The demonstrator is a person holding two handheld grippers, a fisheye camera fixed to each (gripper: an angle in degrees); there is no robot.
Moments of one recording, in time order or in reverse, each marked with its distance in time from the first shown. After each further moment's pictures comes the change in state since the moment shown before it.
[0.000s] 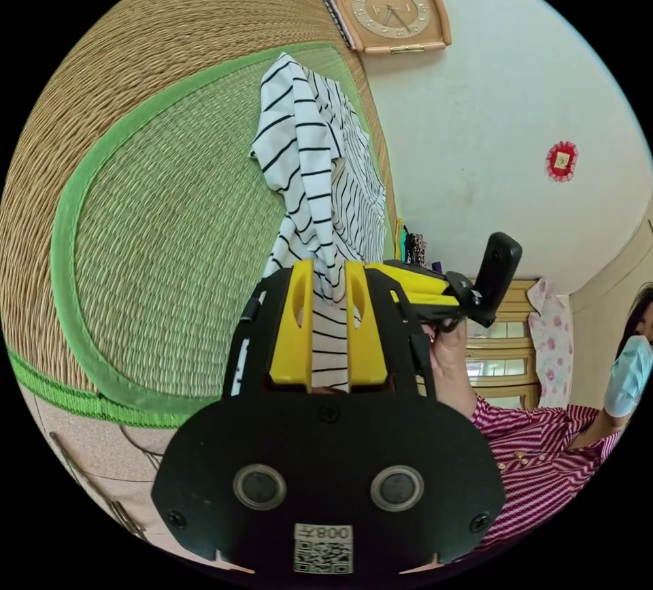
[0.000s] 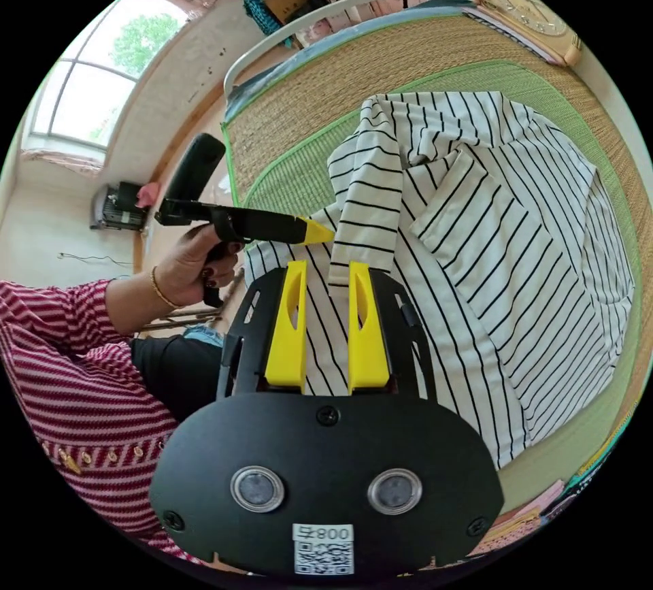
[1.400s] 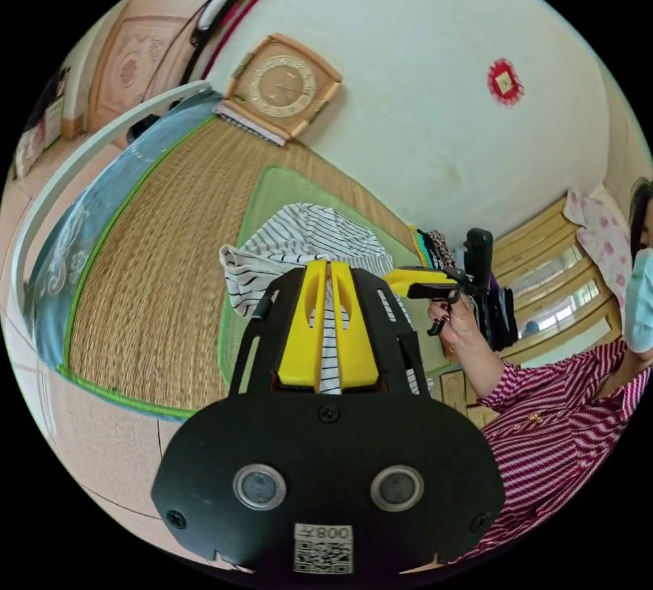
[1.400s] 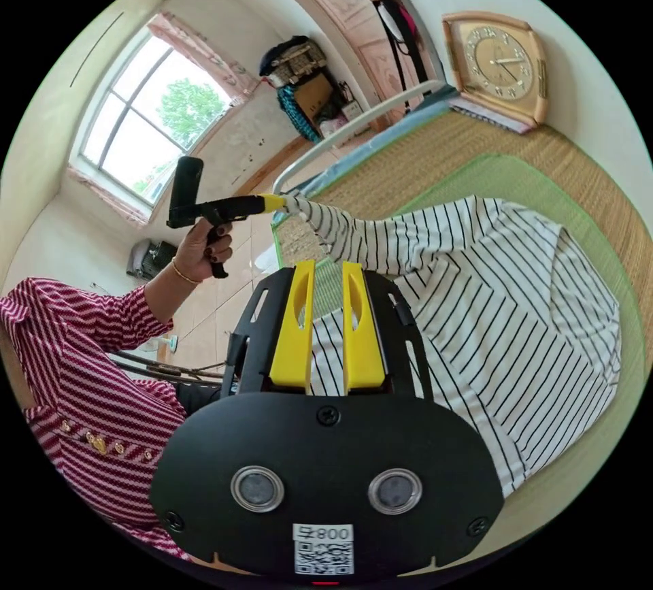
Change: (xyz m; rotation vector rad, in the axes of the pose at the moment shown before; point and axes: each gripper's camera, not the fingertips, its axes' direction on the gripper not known) left arm 0.036 0.145 -0.083 0.136 -0.274 0.470; right arm 0.067 0.057 -0.124 0.415 -0.157 -0.044
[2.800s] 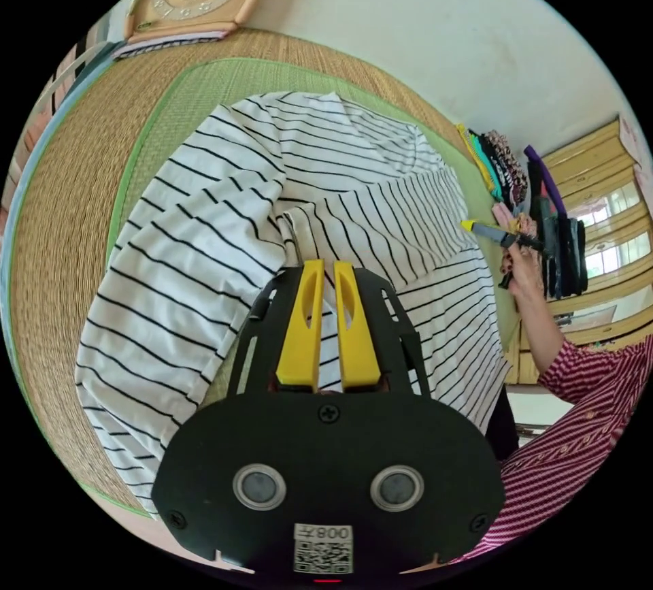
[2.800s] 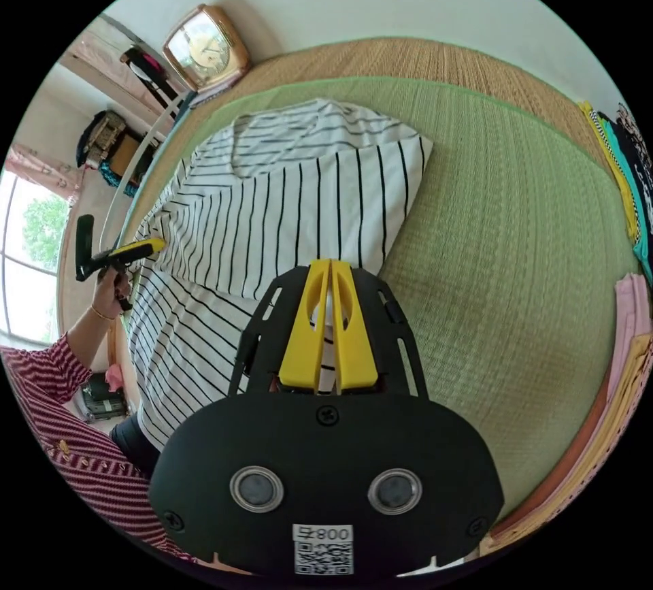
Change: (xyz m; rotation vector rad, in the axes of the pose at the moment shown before) left arm 0.145 -0.039 0.159 -0.350 -0.175 0.094; right arm 0.265 0.288 -0.037 0.082 0.422 0.621
